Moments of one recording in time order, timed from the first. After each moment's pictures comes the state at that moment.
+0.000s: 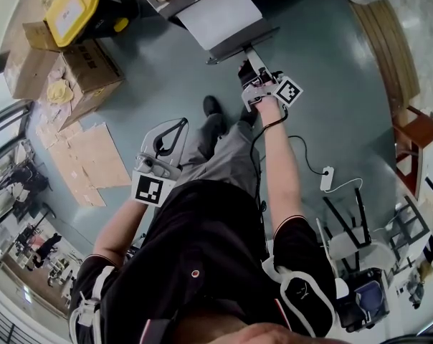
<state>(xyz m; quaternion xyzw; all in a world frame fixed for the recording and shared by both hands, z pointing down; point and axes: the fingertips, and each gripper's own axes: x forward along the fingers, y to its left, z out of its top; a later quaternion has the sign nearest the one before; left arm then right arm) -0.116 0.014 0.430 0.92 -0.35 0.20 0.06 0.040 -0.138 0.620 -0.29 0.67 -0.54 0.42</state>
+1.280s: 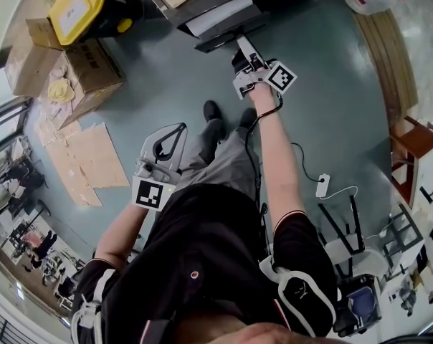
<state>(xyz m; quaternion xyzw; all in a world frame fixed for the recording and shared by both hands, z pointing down) -0.130 -0.003 0.427 0.91 -0.37 0.20 0.06 0.008 -0.213 0.606 -0.31 0.69 -0.54 0.38</state>
